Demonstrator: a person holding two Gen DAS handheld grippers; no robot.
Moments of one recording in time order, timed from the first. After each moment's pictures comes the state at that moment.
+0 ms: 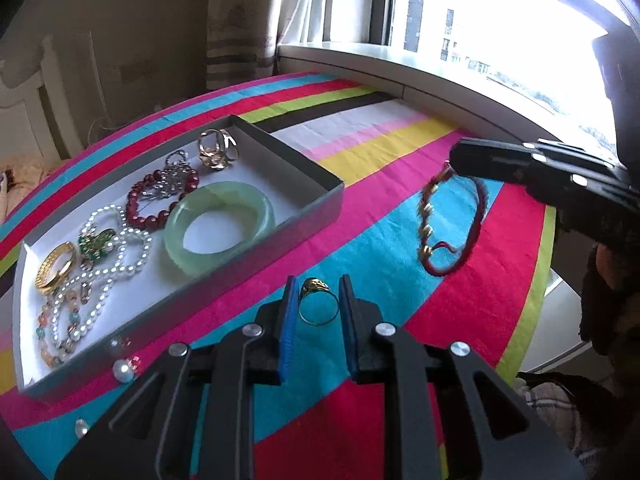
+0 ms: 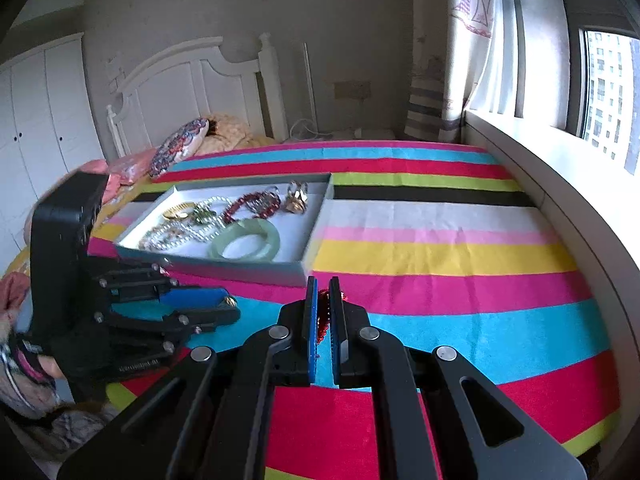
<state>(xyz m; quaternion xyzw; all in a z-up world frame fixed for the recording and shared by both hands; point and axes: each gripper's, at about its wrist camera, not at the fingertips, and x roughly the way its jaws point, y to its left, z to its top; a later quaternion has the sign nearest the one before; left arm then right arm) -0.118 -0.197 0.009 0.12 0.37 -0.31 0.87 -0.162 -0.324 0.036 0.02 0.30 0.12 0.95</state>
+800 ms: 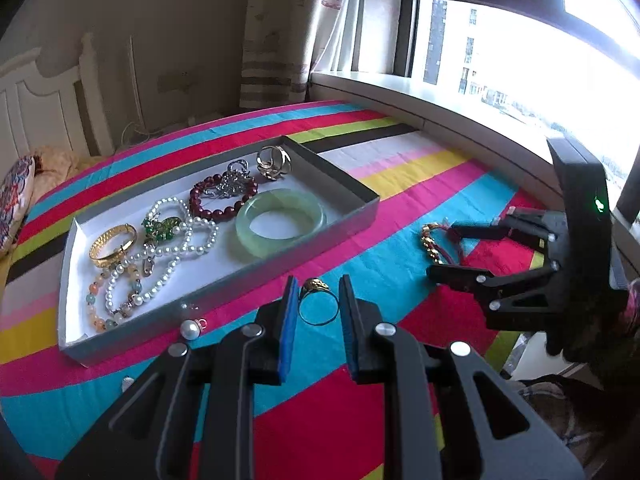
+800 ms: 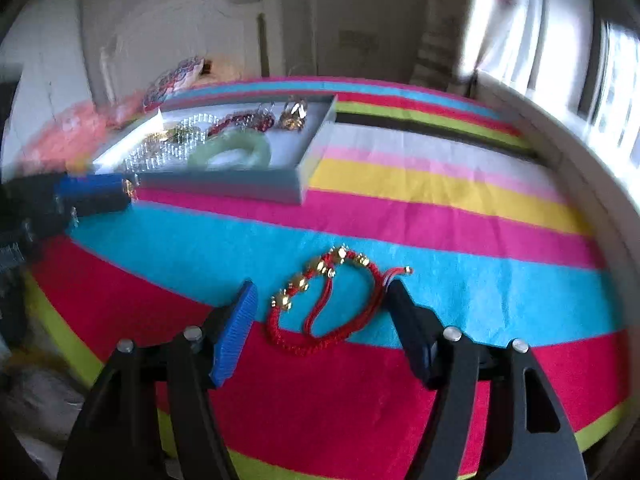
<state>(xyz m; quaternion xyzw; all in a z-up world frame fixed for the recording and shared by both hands) -0.141 -0.142 0.034 0.08 0.34 -0.28 0.89 -0.156 -0.308 -0.022 -0.03 0.37 0.11 0.92</state>
